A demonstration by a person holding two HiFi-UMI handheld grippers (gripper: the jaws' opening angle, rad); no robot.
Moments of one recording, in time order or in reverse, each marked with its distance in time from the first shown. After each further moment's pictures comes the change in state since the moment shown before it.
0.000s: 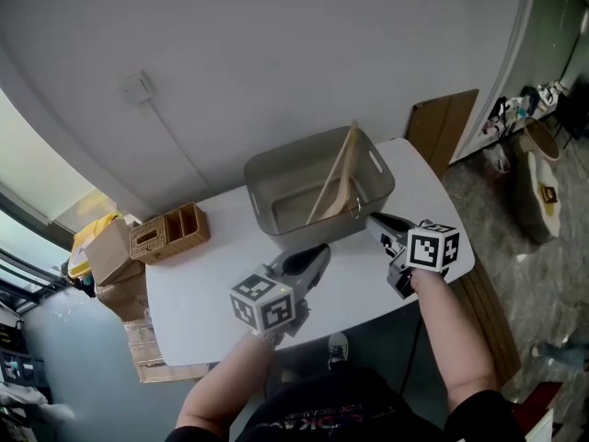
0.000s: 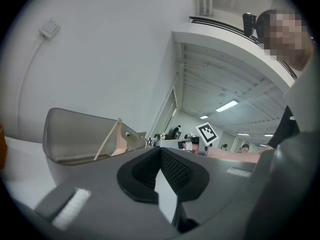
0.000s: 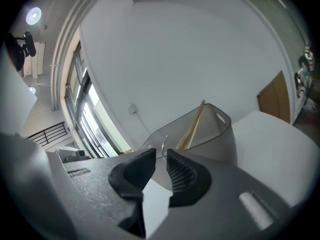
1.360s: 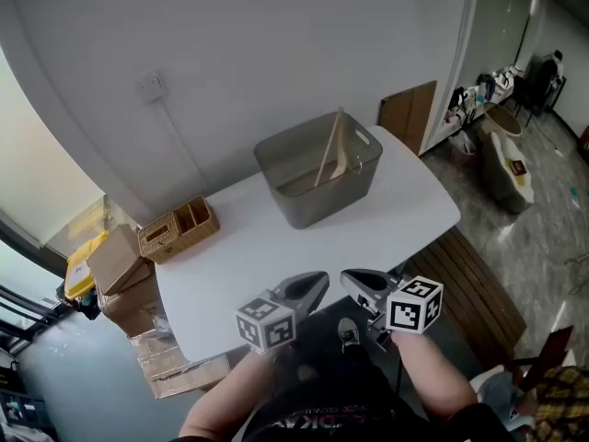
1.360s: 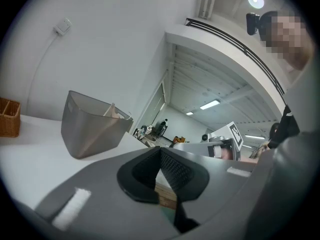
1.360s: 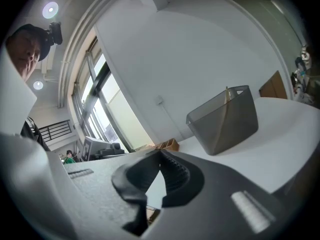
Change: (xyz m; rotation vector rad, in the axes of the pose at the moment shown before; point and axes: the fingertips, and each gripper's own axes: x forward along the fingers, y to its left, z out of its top) left arm -0.177 -0.074 -0.086 -0.039 0.079 -0.160; right arm -0.057 0.248 -0.177 -0.024 -0.069 0.021
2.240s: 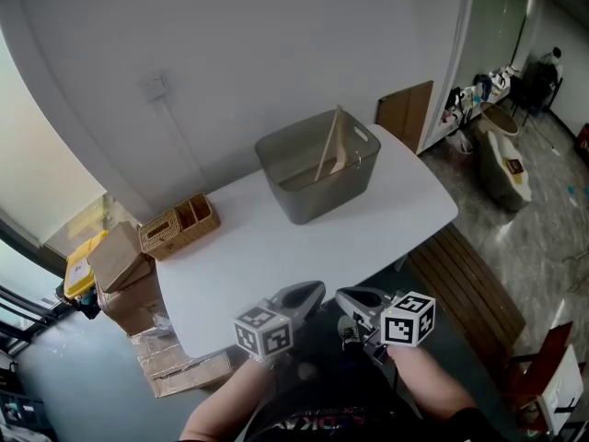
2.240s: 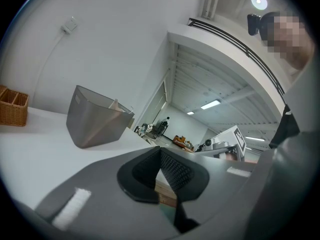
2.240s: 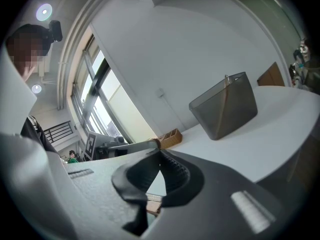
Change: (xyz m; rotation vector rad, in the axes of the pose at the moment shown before) left arm -0.030 -0.007 -0.033 -0.029 0.013 0.007; right arm -0.007 0.028 -0.059 0.043 0.050 0.007
